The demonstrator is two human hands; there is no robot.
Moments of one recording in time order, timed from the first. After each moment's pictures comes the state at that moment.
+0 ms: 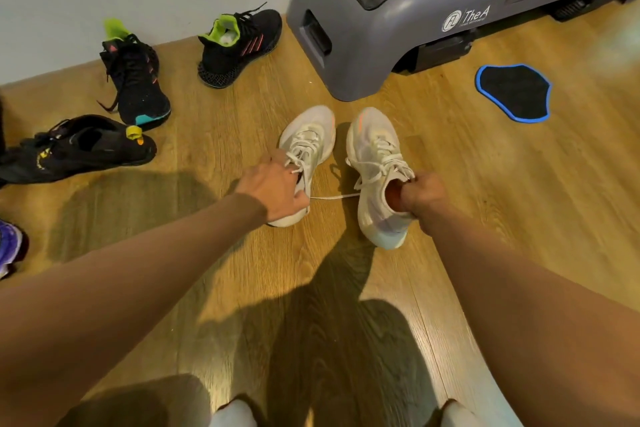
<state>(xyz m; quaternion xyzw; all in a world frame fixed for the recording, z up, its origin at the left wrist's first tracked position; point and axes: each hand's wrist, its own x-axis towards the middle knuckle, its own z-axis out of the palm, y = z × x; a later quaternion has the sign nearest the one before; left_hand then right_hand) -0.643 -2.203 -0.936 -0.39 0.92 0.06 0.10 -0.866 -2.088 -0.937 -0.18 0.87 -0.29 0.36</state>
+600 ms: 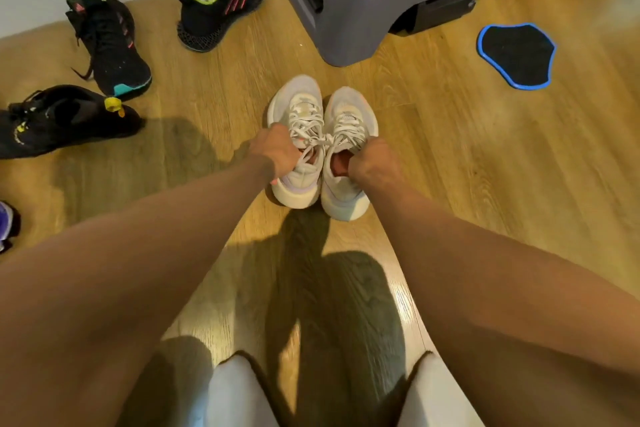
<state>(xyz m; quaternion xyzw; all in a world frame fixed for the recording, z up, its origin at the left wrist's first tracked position) -0.684 -2.212 -0.925 -0.59 0.72 0.35 0.10 -0.814 -2.122 -0.919 -0.26 0.90 -0.15 0.33</state>
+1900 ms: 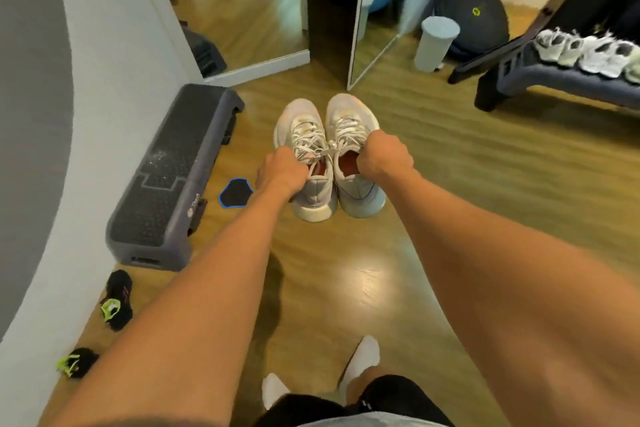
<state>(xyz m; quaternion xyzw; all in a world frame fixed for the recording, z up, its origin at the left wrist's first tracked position) -0.890 -1.843 -0.129 -0.22 0.92 0.32 0.10 -0.923 -1.685 -0.111 0.06 0.97 -0.19 0.12</state>
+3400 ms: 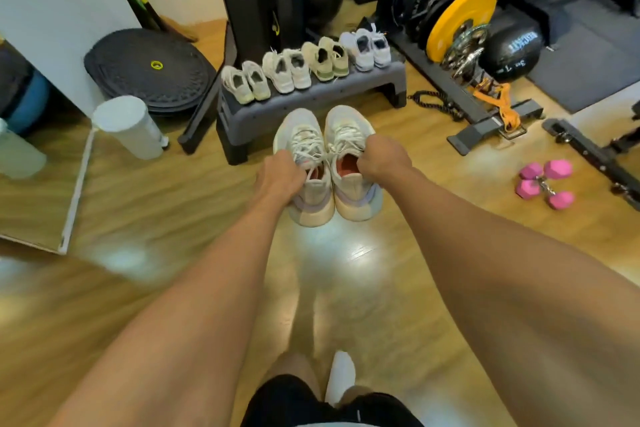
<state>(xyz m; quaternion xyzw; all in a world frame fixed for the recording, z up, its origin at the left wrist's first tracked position) -1.360 -0.967 -0.142 0.19 0.93 0.23 0.20 -1.267 -0.824 -0.121 0.40 0.89 -0.18 0.06</state>
